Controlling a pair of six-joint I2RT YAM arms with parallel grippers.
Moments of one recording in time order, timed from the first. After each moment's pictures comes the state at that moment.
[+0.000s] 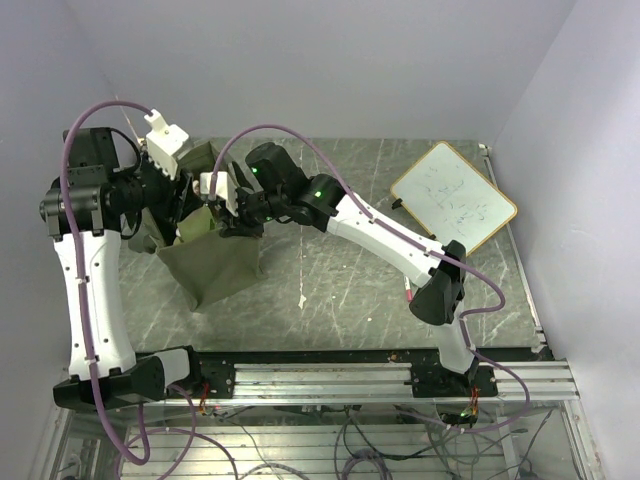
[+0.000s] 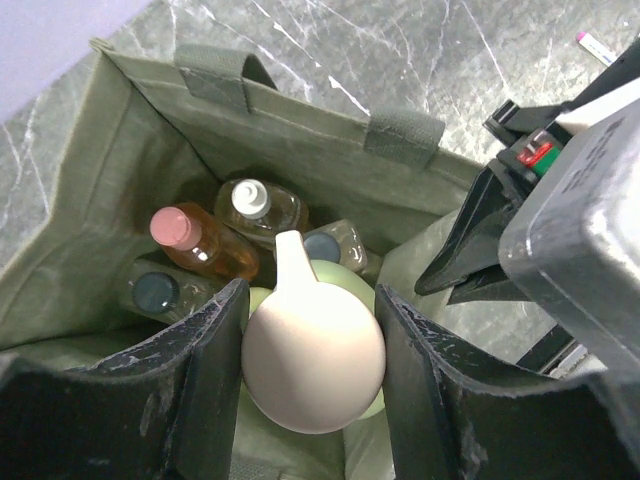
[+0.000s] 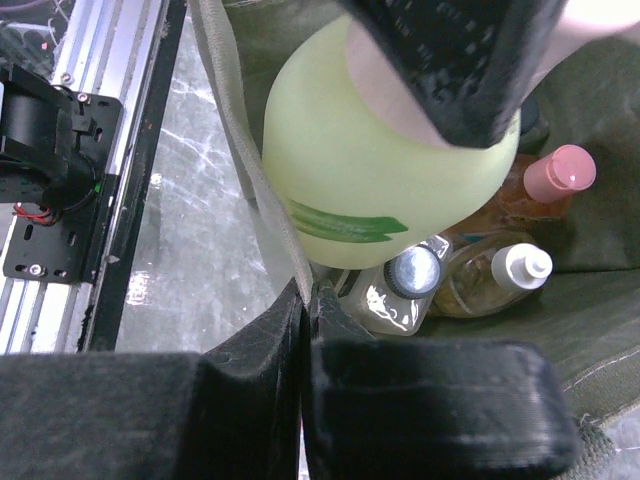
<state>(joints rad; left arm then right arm) 0.16 1.22 1.72 -1.21 0.70 0.59 1.01 2.06 2.18 -0.66 -0.53 -0.47</state>
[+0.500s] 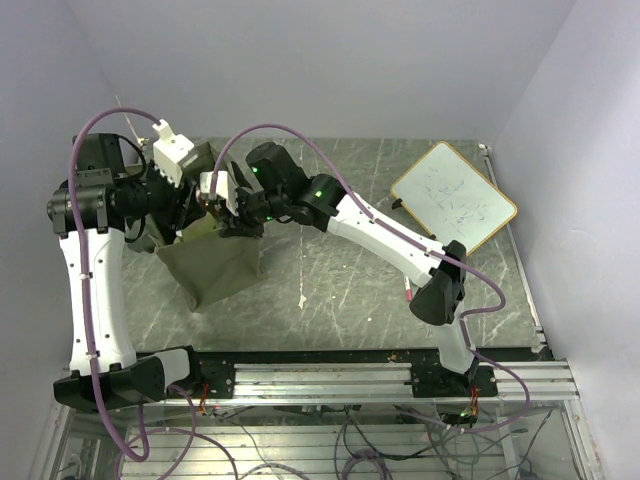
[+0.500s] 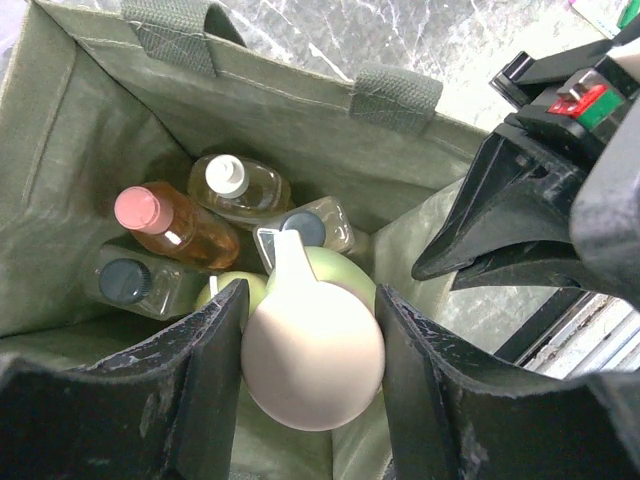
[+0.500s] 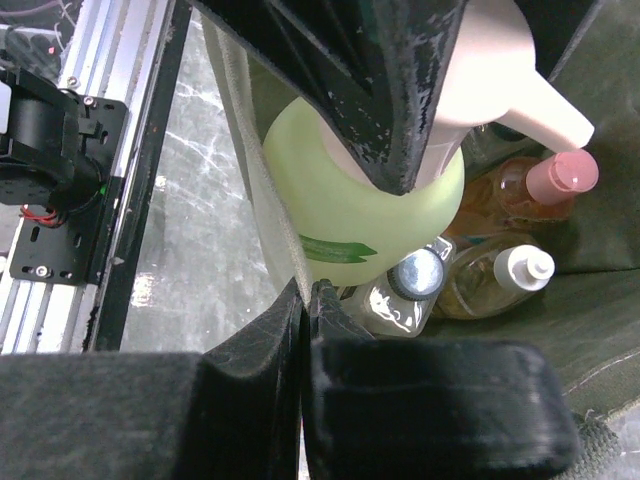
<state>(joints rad) 0.16 1.21 1.63 -1.22 0.71 0.63 1.01 2.06 2.18 -0.66 -0.54 -0.46</state>
